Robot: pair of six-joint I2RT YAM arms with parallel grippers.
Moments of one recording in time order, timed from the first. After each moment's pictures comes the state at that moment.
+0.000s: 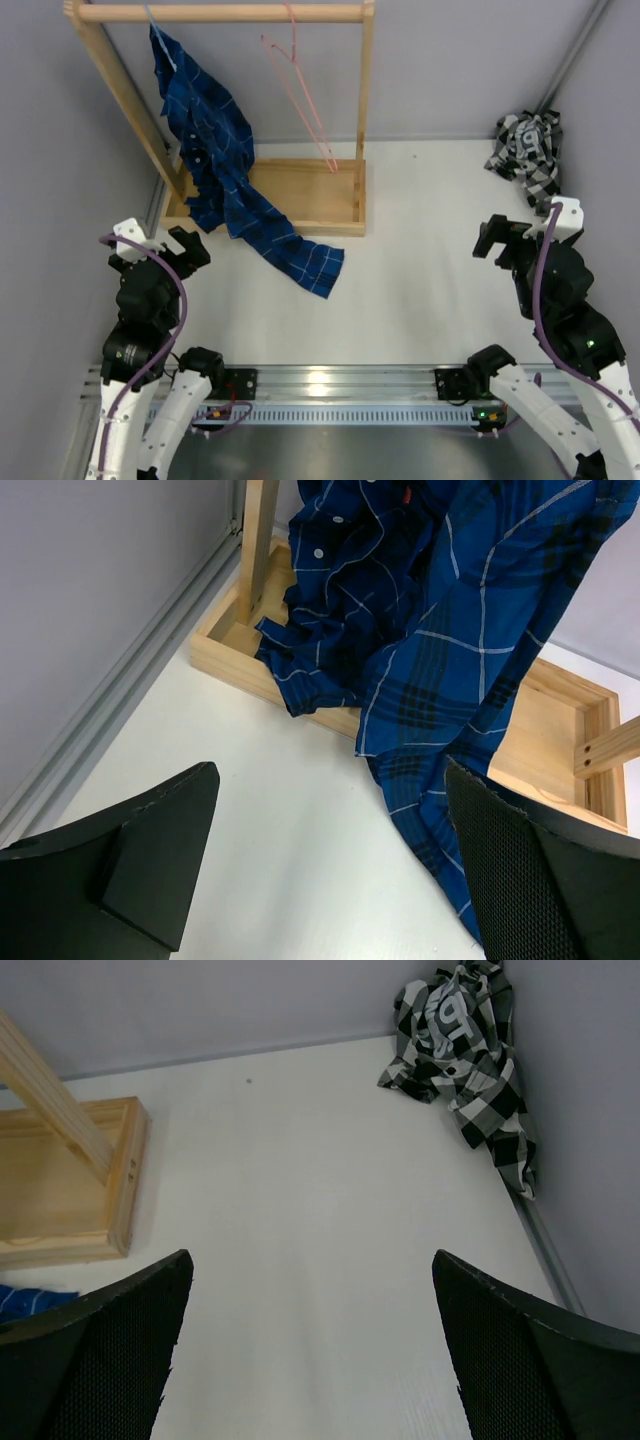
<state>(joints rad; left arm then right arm) -0.21 0.42 0.87 -0.61 -0.46 -0.34 0.46 0.51 0.99 -0.67 0.57 0.15</state>
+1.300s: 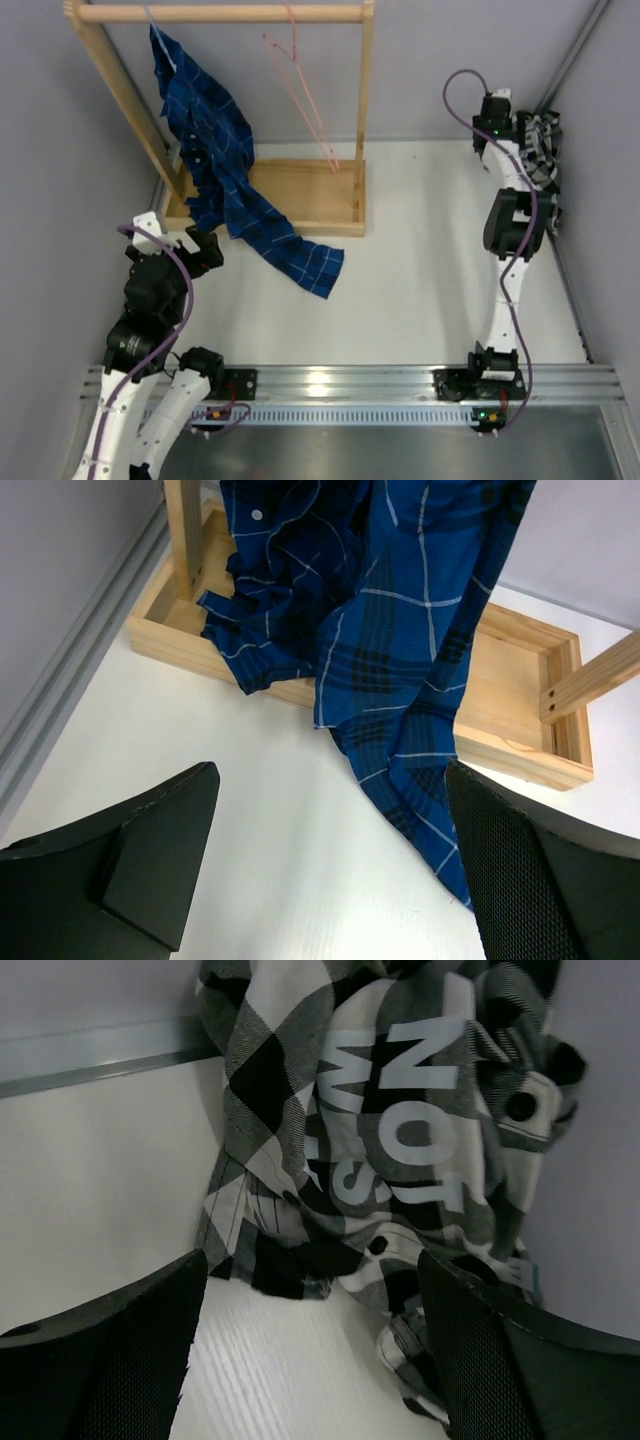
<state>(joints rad) -0.26 0.46 0.86 -0.60 -0.38 -0.35 -0.07 2.36 2.17 -0.35 0.52 -0.19</state>
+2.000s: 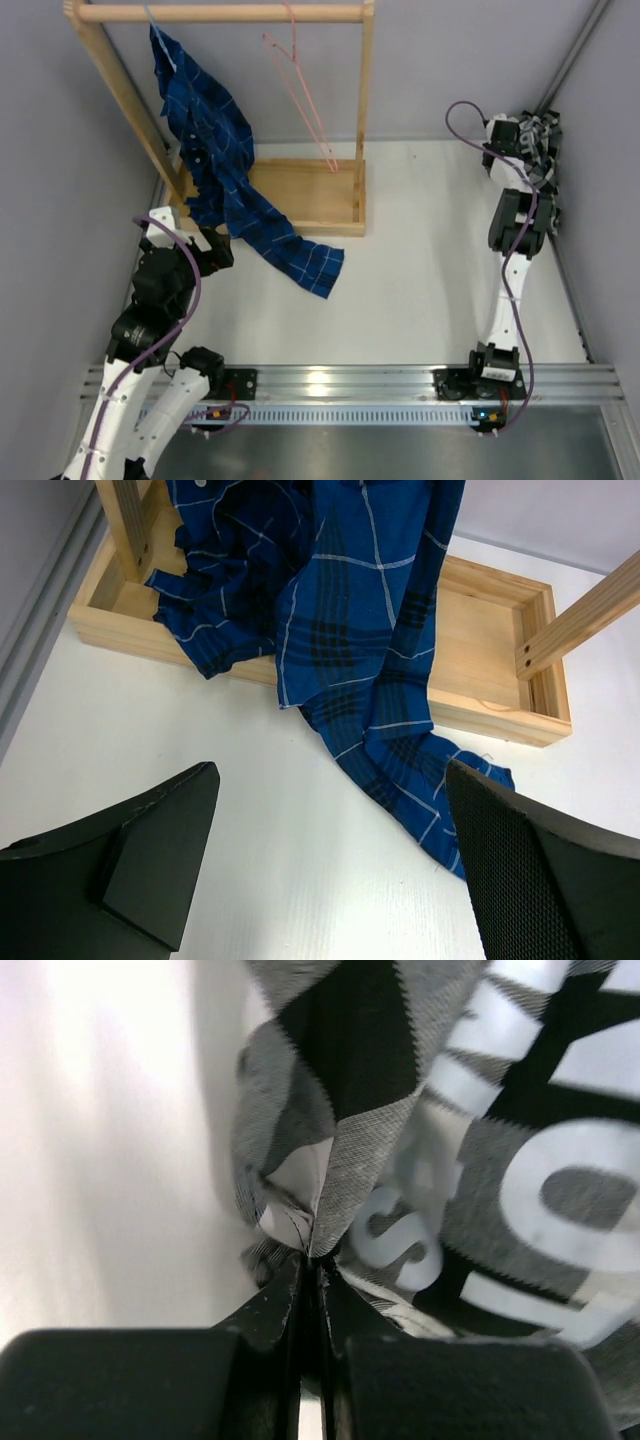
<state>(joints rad) -0.32 0.51 0.86 -0.60 -0.32 -0.34 -0.18 2.64 2.28 -0.25 0.37 -0.49</state>
